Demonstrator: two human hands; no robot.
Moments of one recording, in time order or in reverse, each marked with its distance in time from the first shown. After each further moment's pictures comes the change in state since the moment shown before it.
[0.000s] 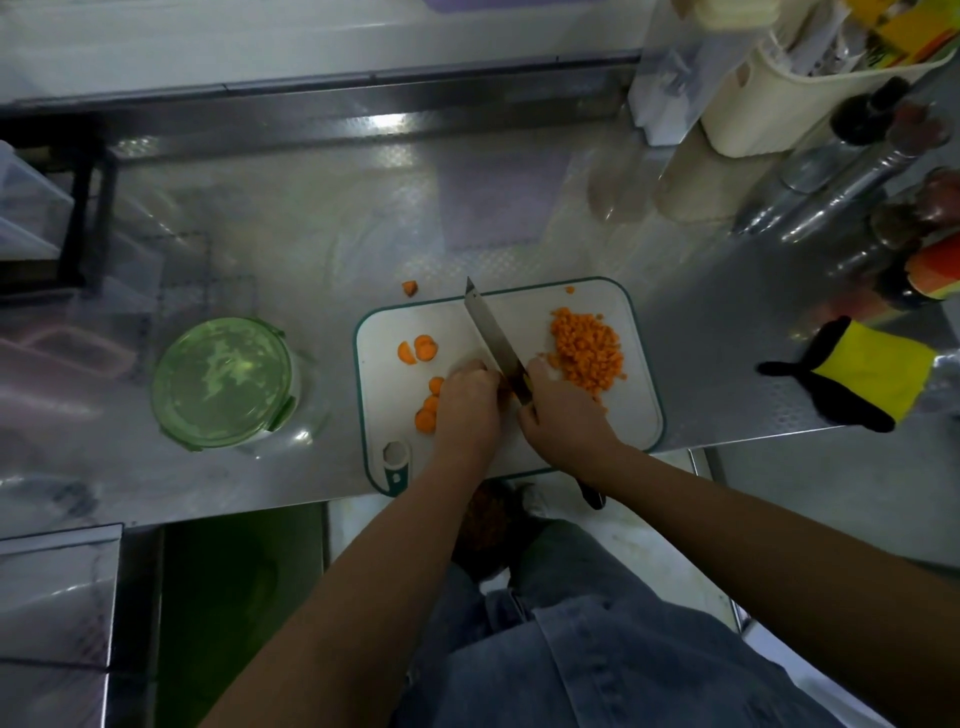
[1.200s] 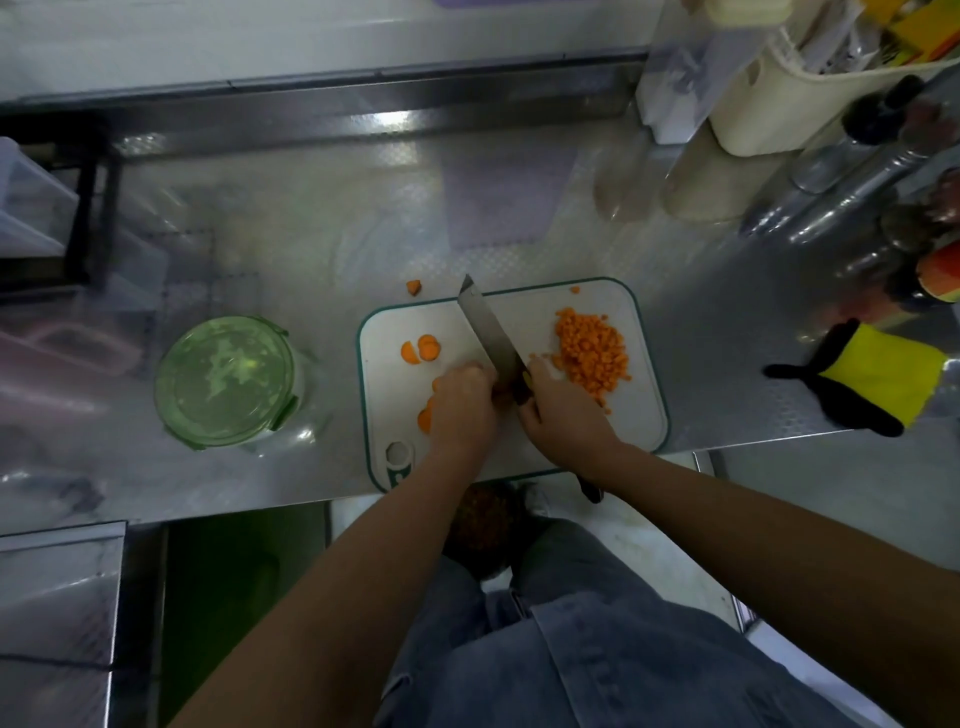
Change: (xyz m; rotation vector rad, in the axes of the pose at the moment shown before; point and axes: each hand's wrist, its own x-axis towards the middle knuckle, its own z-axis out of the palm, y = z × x) left_hand 0.007 -0.019 0.012 0.008 -0.046 -0.063; right_hand 0.007 0.004 0.007 0.052 -0.002 -0.018
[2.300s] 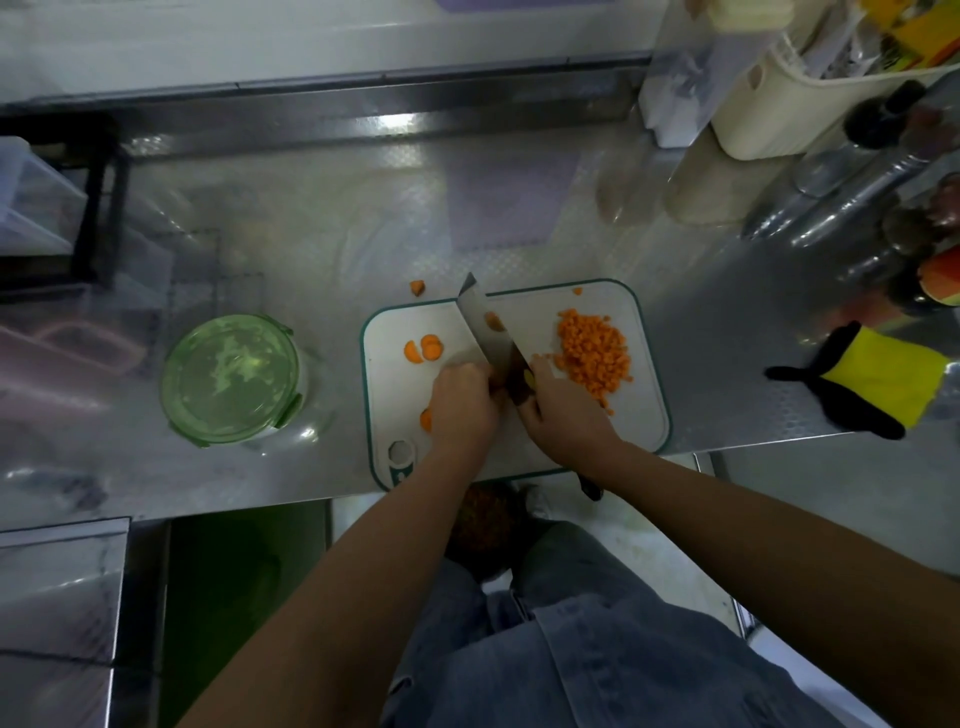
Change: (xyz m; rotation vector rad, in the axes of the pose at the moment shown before) left_hand 0.000 0.005 -0.009 -0.118 0.045 -0.029; right_hand 0.003 0.002 0.005 0.003 -0.004 0.011
